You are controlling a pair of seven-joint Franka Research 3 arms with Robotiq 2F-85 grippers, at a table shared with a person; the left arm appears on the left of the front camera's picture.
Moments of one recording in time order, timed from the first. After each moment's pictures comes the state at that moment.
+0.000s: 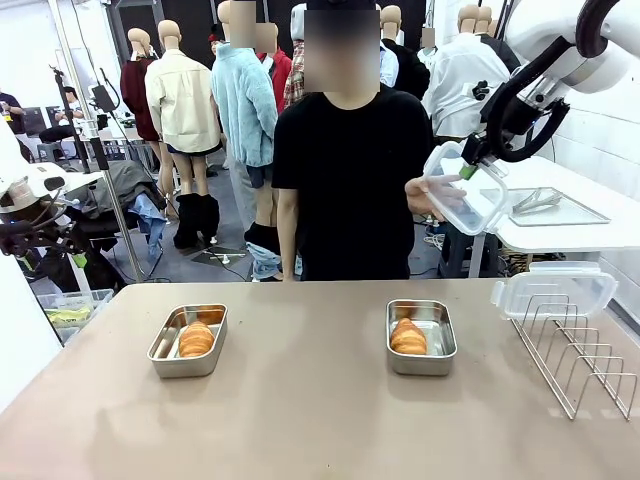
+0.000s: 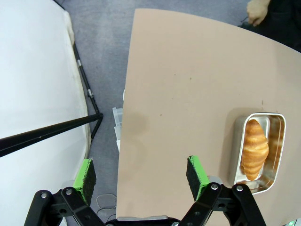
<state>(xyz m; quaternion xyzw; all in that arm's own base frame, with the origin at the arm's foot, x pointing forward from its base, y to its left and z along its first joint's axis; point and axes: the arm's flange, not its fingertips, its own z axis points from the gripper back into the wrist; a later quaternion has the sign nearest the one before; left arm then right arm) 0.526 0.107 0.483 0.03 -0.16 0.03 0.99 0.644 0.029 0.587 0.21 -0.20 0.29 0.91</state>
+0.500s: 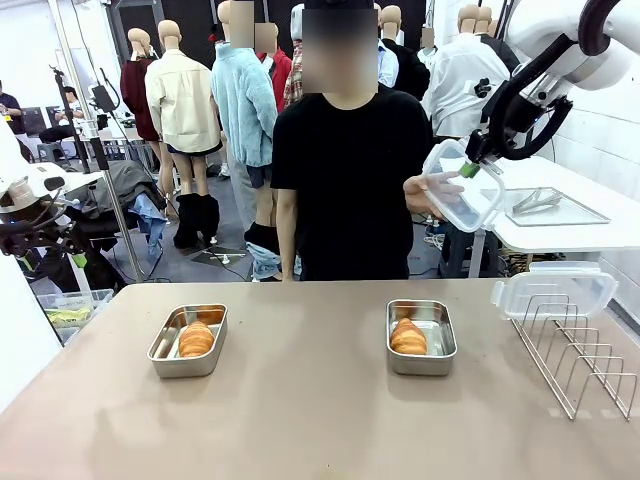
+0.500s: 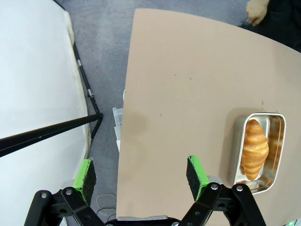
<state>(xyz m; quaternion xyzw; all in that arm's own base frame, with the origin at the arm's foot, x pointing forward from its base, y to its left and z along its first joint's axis) 0.526 0.107 0.483 0.03 -0.16 0.03 0.99 0.638 0.022 0.600 0.19 -0.20 0.29 0.91</state>
